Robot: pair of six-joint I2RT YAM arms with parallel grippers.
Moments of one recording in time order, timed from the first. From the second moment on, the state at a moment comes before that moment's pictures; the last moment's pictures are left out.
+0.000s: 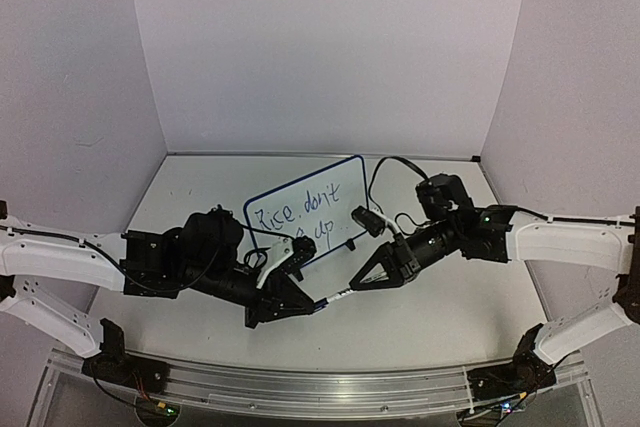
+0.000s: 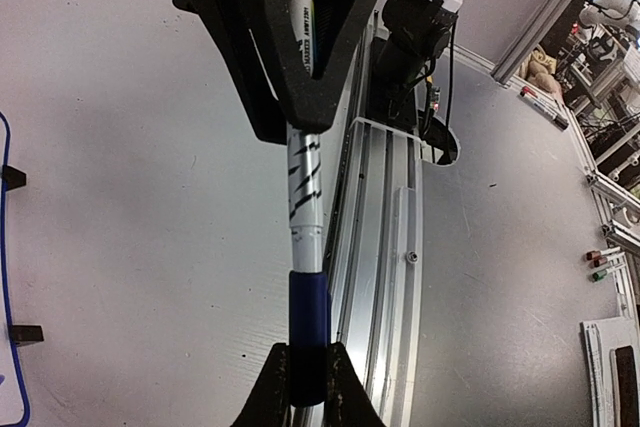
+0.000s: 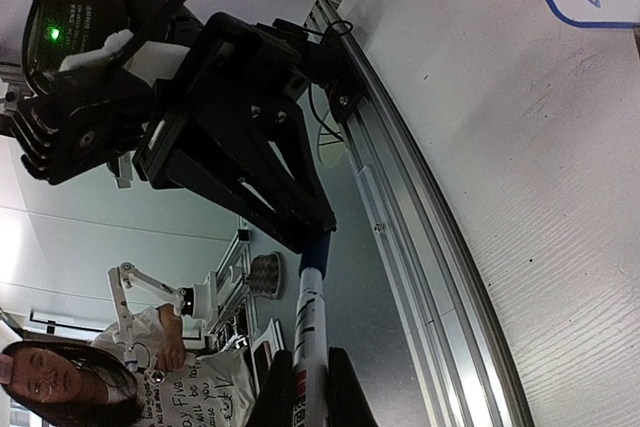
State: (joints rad) left arm -1.23 1.24 0.78 -0.04 0.32 -0.14; right arm 0.82 1.35 0.86 -0.14 -1.00 0.62
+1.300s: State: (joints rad) left arm -1.23 1.38 0.88 -0.08 0.32 -0.08; right arm 0.83 1.39 0.86 -0.20 -0.95 0.61
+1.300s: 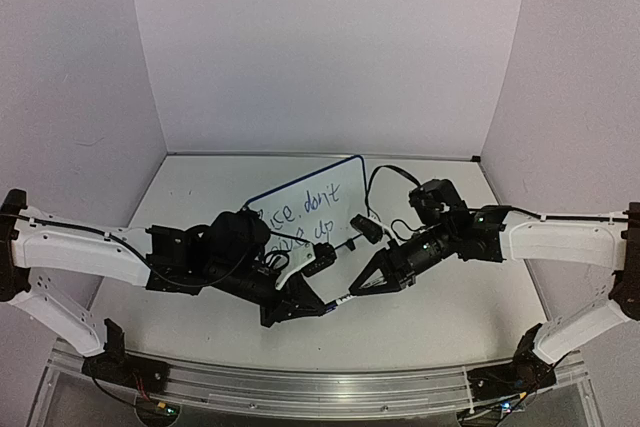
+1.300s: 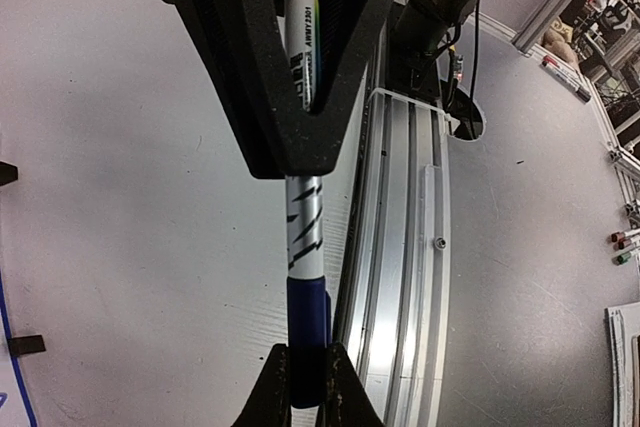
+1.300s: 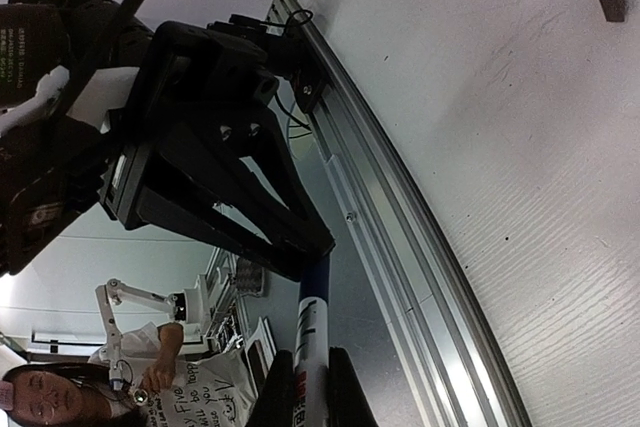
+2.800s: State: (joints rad) left arm -0.37 1.06 0.86 -0.23 0.10 -0.24; right arm 0.36 1.50 0.81 -0.26 -0.10 0.46
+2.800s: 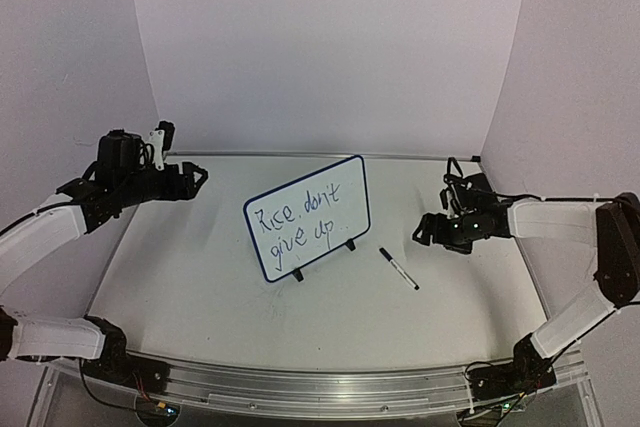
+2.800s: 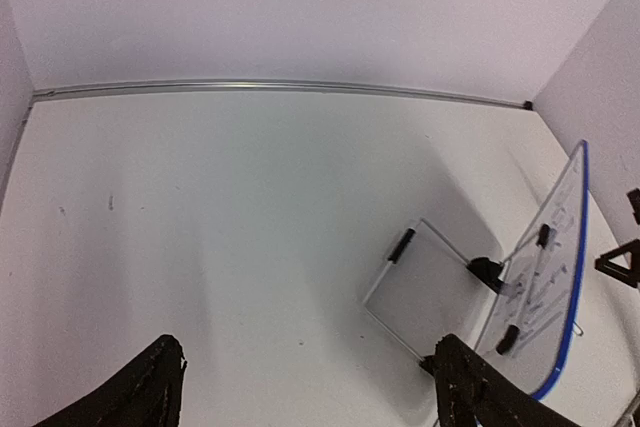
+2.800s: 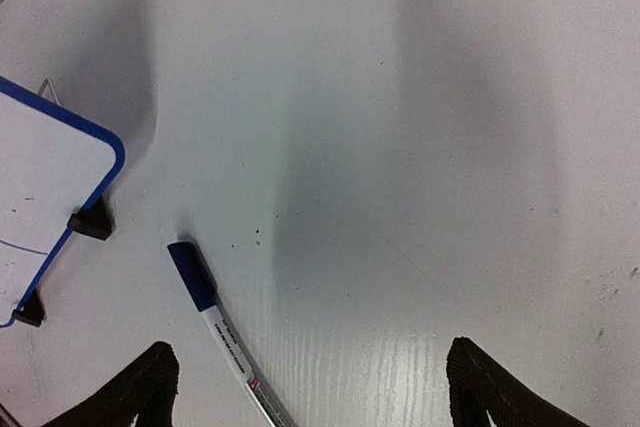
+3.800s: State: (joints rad) left arm 0.02 1.16 0.36 0.48 -0.19 -0.20; right arm 0.21 0.93 0.29 0.32 0.32 0.23
